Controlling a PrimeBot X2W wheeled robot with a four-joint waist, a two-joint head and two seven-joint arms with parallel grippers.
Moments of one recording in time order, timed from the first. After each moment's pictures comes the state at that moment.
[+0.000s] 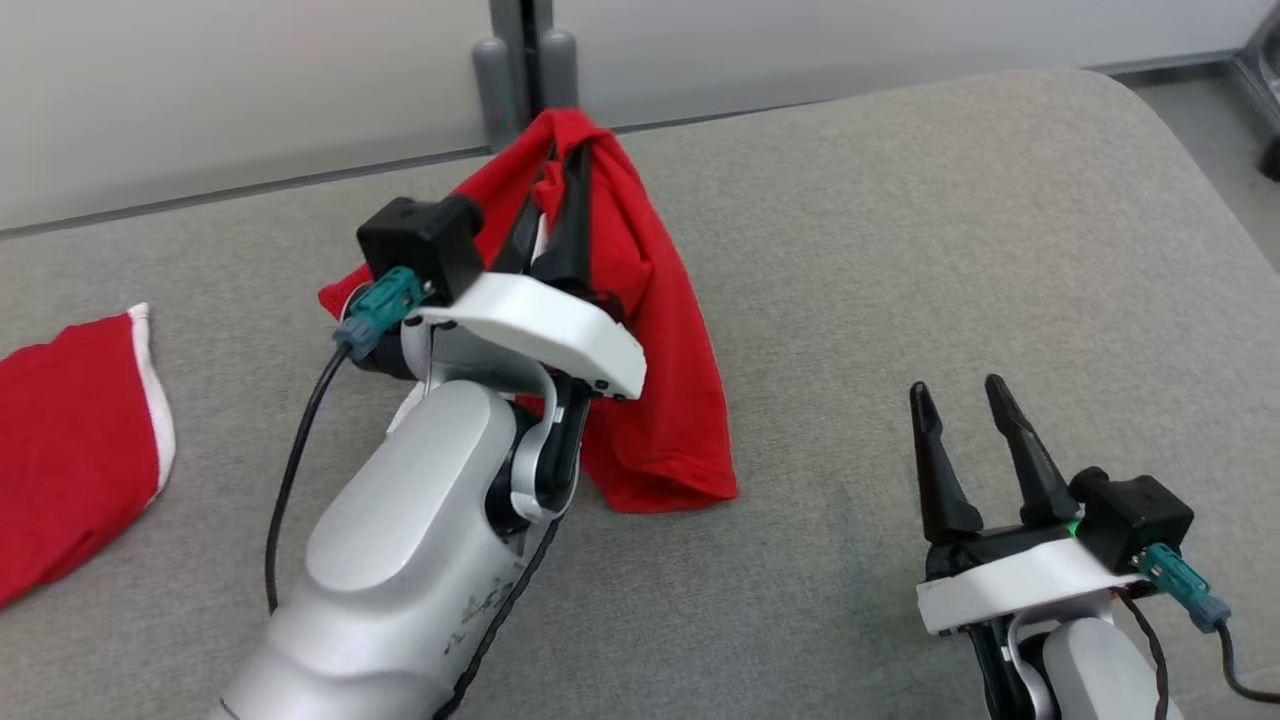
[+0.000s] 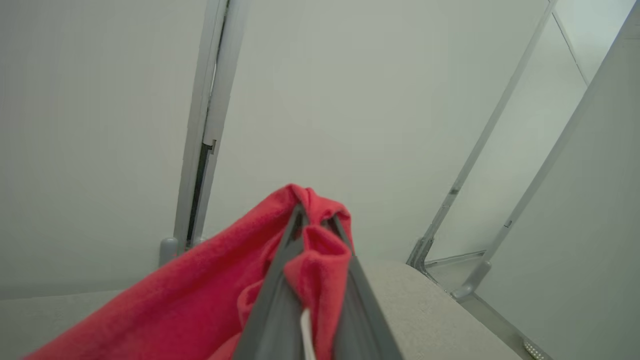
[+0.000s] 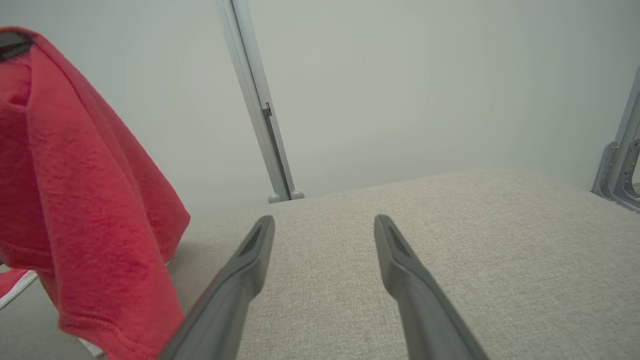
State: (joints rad) left arm -0.66 0.05 -0.56 0.30 -0.70 0.26 -0.18; right arm -0.20 -0.05 0.16 0.30 0.27 0.13 -0.26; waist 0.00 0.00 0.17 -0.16
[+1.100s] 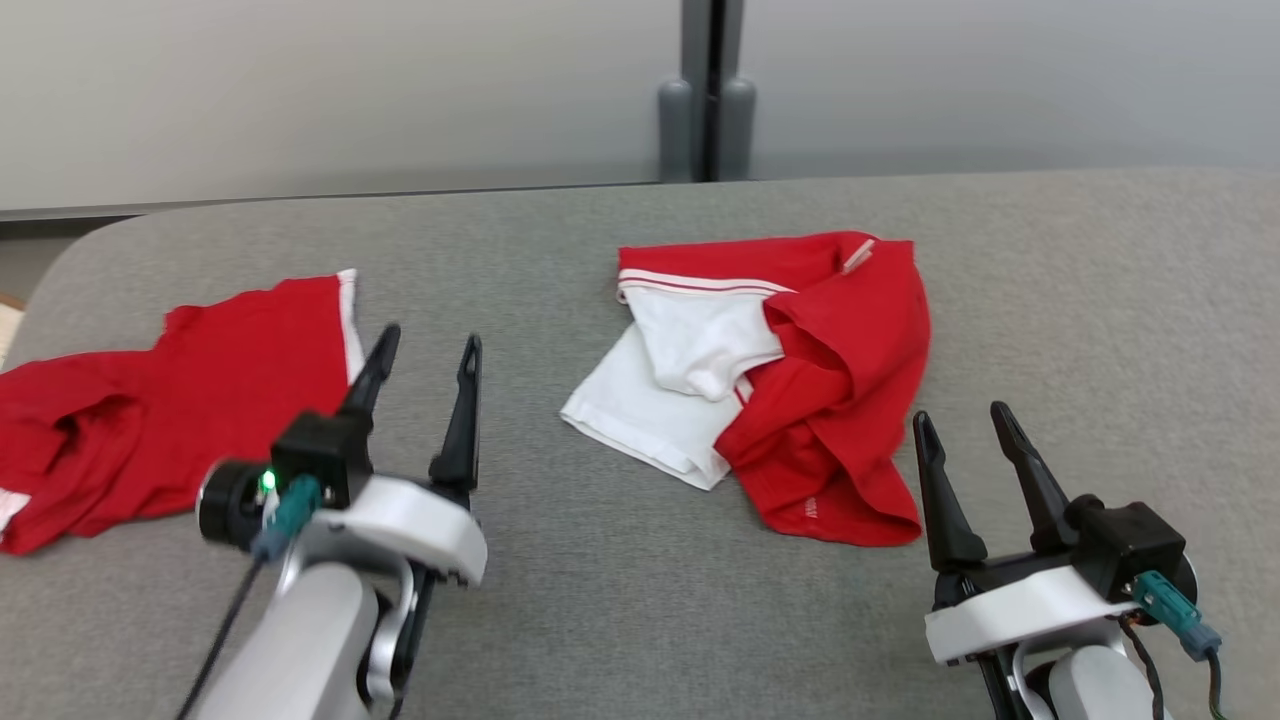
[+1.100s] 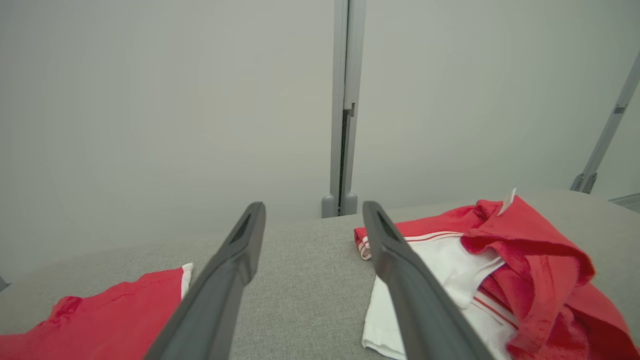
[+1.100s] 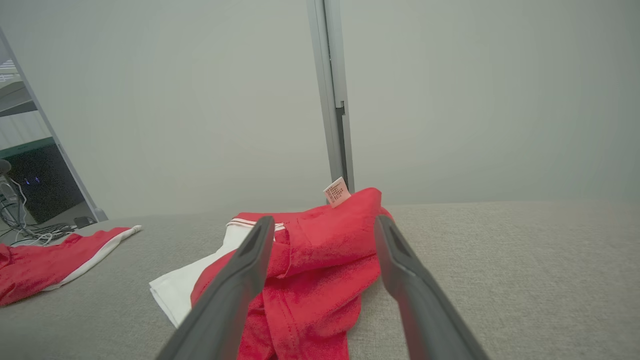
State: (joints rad) left arm -0.39 0.23 -0.49 0.35 -0.47 0.16 -0.26; right arm -0.17 -0.05 0.16 0.30 0.19 0.13 -0.26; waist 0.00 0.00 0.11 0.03
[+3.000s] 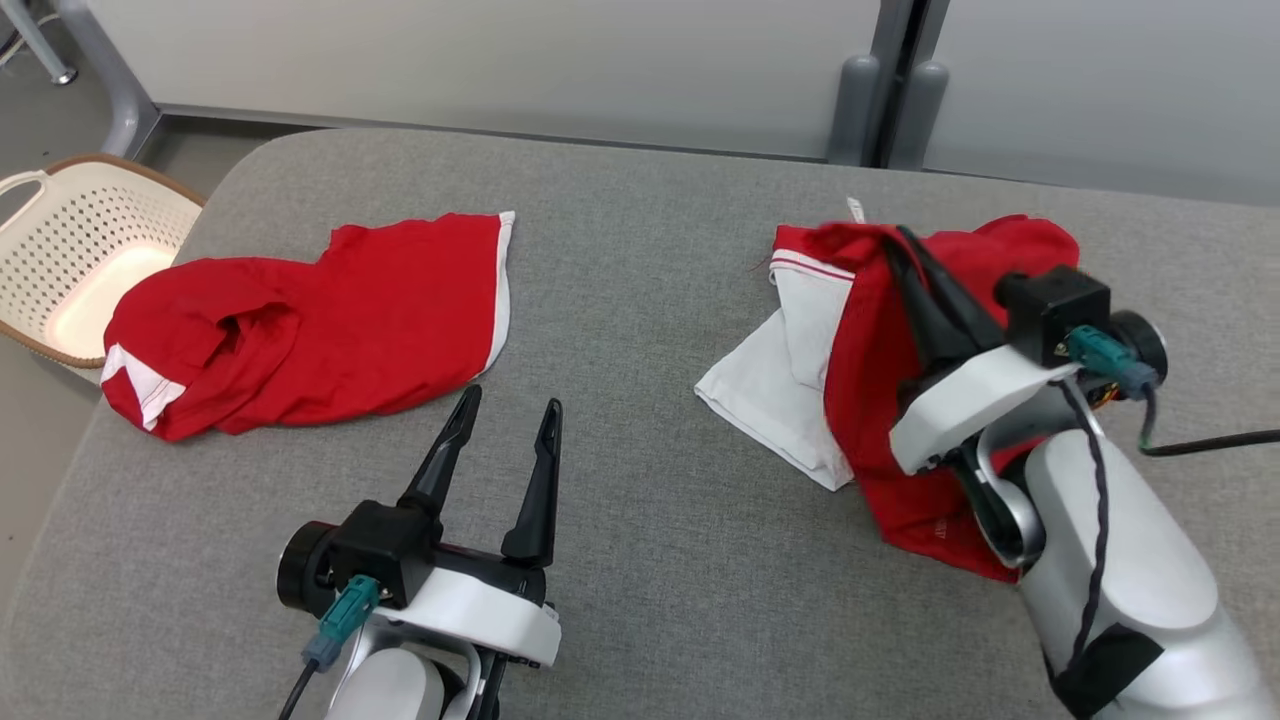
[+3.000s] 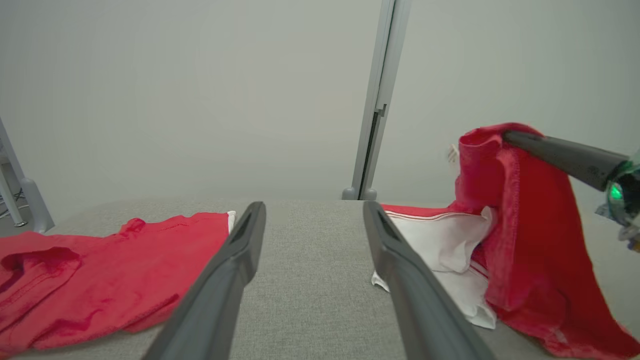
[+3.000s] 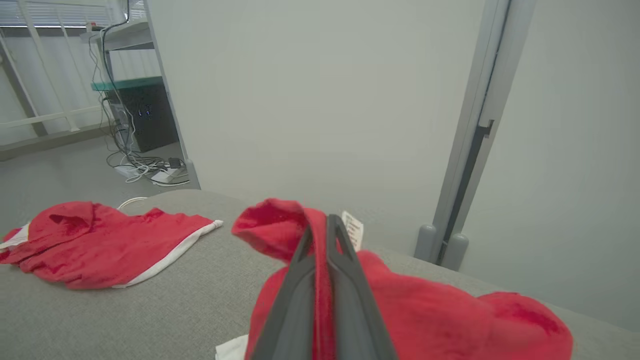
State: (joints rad) left arm -0.18 0.05 -0.34 0.18 -0.29 0.03 -0.26; right arm -0.56 -0.10 0.29 0.49 0.17 0.13 -0.07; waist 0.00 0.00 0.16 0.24
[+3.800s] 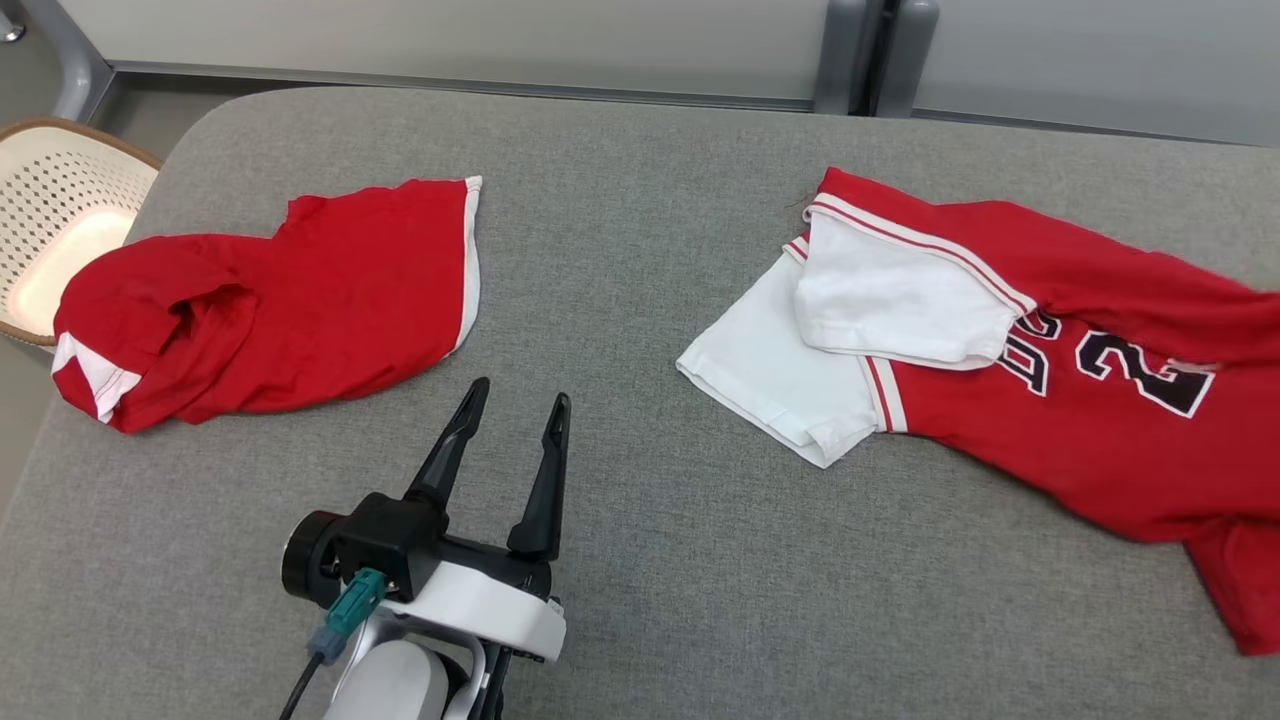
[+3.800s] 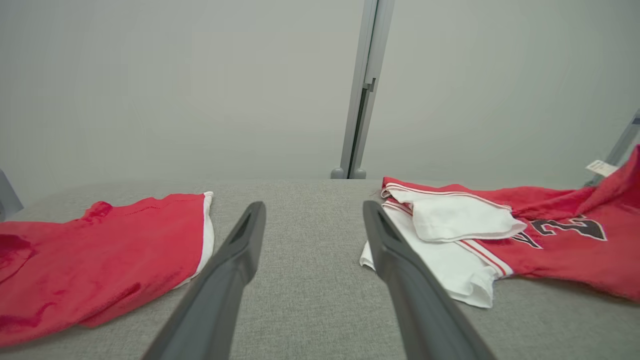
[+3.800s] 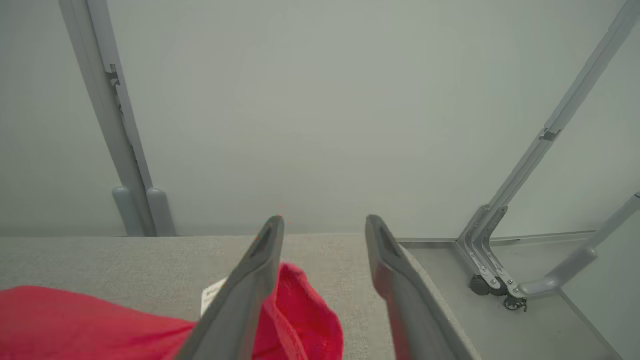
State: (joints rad) left arm -0.19 0.05 -0.35 0.18 -0.28 0.02 -0.26; right arm -0.54 -0.59 -0.25 0.54 0.20 0.13 0.14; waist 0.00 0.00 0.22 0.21
